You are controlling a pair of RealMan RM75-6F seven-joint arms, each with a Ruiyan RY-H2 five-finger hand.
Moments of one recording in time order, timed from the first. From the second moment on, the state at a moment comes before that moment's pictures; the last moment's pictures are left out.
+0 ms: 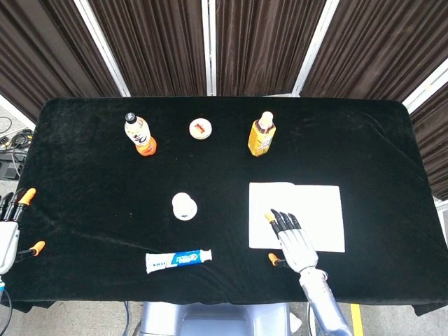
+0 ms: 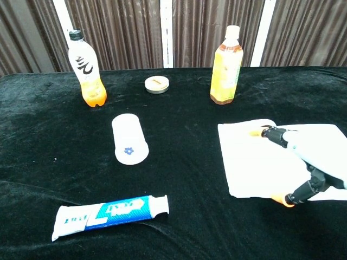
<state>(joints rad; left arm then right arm) -0.08 -1.10 -0.05 -1.69 1.42 1.47 0.21 0.35 -1.61 0.08 -1.77 -1.21 1.20 -0.55</state>
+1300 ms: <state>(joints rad) -0.09 -1.11 -0.06 -1.69 1.41 1.47 0.21 0.37 -1.82 0.07 -1.42 -1.26 1.22 -0.43</state>
